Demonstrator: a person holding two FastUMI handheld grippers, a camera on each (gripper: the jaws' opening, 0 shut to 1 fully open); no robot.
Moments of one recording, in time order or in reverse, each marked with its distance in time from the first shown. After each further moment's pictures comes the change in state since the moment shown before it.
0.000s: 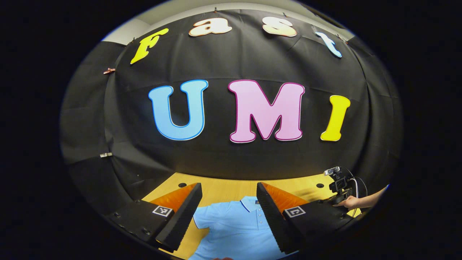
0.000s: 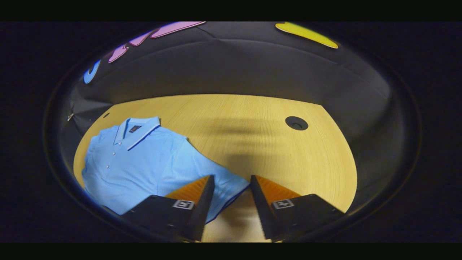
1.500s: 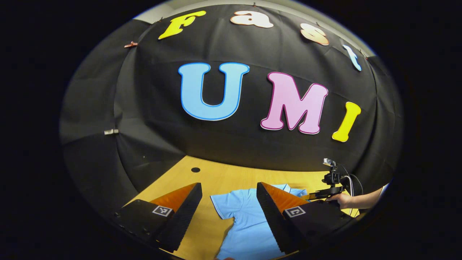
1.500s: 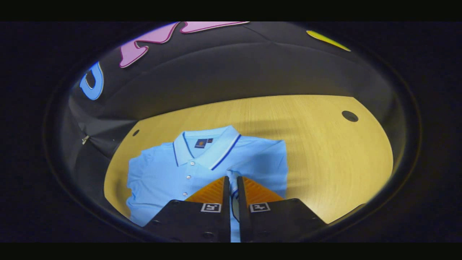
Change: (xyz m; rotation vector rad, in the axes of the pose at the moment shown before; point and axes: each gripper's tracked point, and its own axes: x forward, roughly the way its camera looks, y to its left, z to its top) left arm -0.005 0.141 -0.064 -0.170 0.111 -0.024; right arm -0.018 0.196 0.031 0.186 -0.004 0.197
